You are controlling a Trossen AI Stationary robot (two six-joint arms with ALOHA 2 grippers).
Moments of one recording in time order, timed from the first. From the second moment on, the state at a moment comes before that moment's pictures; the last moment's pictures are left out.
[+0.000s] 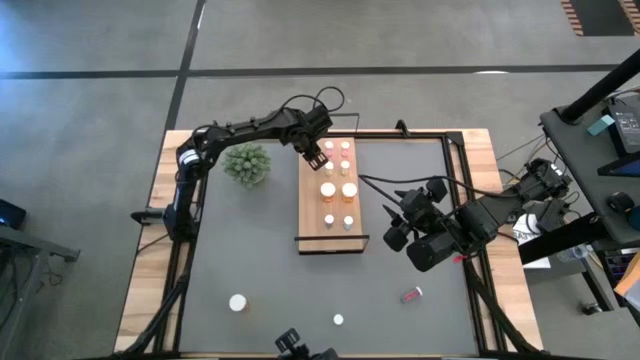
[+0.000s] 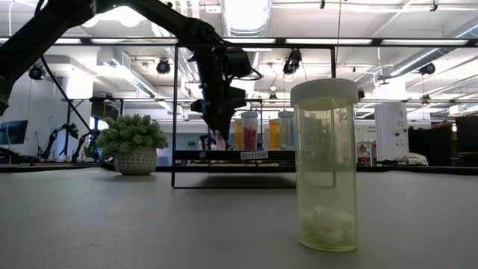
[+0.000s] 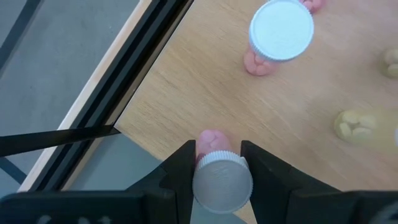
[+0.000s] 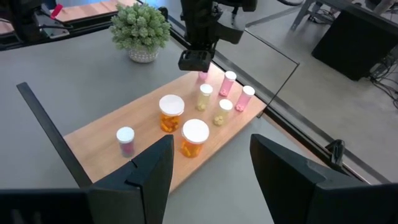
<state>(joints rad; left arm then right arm) 0.52 2.04 1.77 -0.92 -0.17 -0.07 0.51 1.39 1.45 -1.25 0.96 0.94</state>
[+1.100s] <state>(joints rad) 0.52 1.99 1.79 -0.89 -0.15 -0.07 0.51 1.39 1.45 -1.25 0.96 0.94</state>
